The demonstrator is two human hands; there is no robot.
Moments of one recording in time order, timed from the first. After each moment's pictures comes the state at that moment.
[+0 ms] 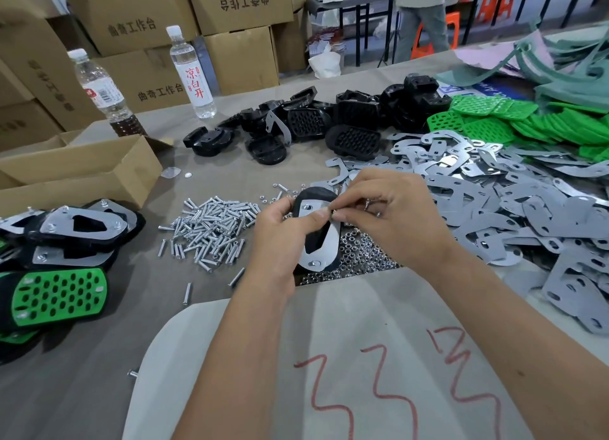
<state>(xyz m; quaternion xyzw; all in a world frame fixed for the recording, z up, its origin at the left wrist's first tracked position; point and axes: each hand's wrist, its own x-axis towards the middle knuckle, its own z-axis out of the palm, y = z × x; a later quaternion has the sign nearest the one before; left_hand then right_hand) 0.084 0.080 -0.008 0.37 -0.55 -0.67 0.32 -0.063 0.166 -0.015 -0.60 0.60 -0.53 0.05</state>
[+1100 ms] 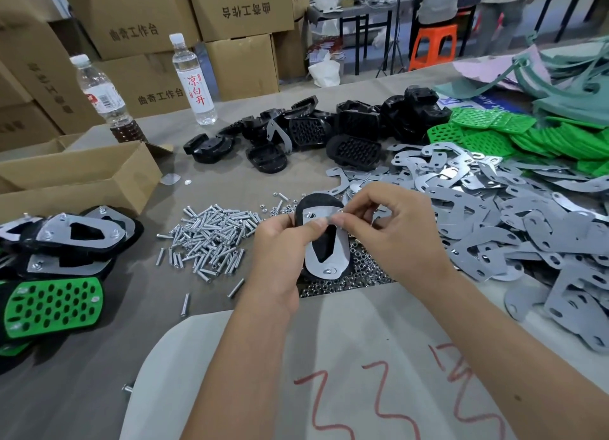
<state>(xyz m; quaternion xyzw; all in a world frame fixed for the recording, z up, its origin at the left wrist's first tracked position) 0.086 0.084 -0.004 0.39 -0.52 -0.68 0.33 -0.055 0.160 -0.025 -0.52 0.62 -0.58 0.00</state>
